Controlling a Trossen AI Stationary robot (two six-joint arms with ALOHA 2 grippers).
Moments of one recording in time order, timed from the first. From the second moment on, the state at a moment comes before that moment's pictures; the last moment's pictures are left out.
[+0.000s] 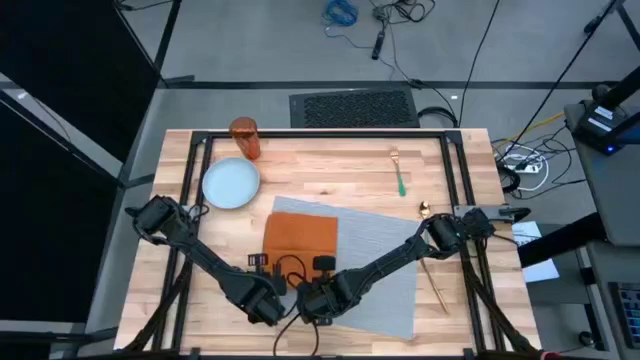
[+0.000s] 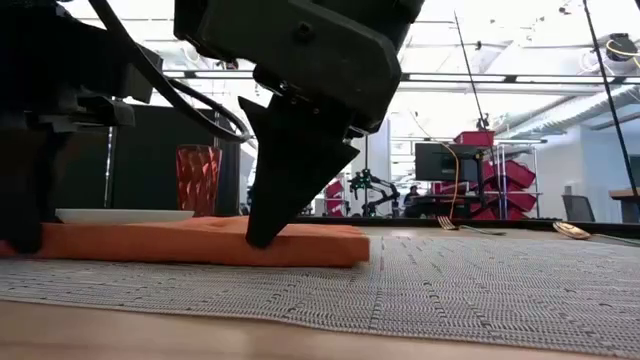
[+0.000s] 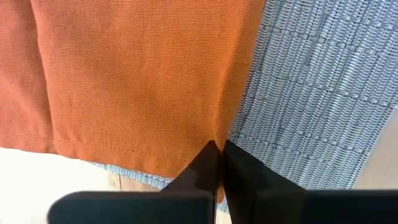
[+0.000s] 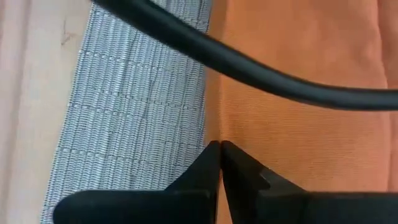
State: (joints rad) left arm -0.65 1.88 1.19 -0.90 -0.20 -0.69; right arm 0.45 2.36 1.91 -0.78 0.34 0.41
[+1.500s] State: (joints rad) left arm -0.54 1.87 1.35 -1.30 -0.50 -0.59; right arm 0.38 2.31 2.06 -1.19 0.64 0.40
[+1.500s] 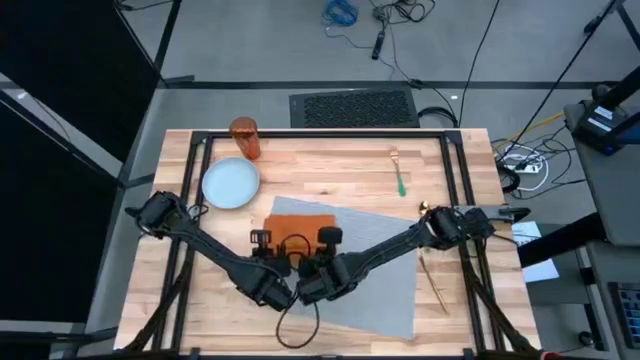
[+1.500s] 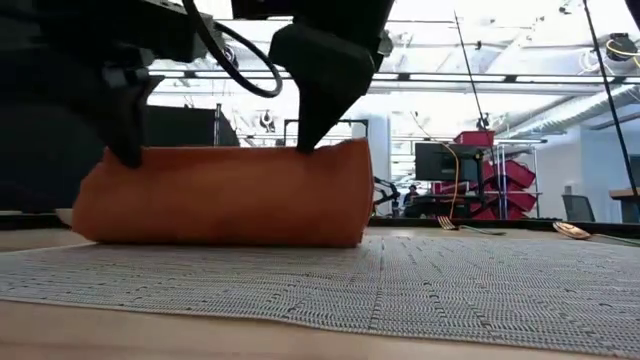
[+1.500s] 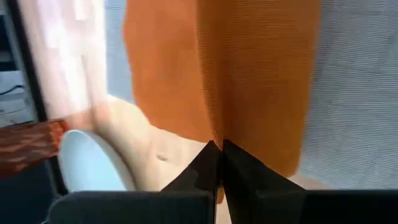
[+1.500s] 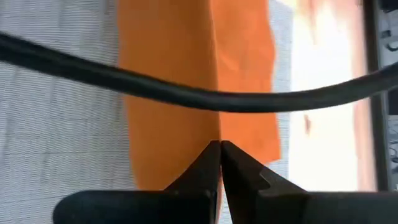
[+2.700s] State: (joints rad) left arm -0.41 1.70 1.15 -1.23 -0.74 -0.60; right arm 0.22 2.27 2.06 -1.20 0.74 0.40
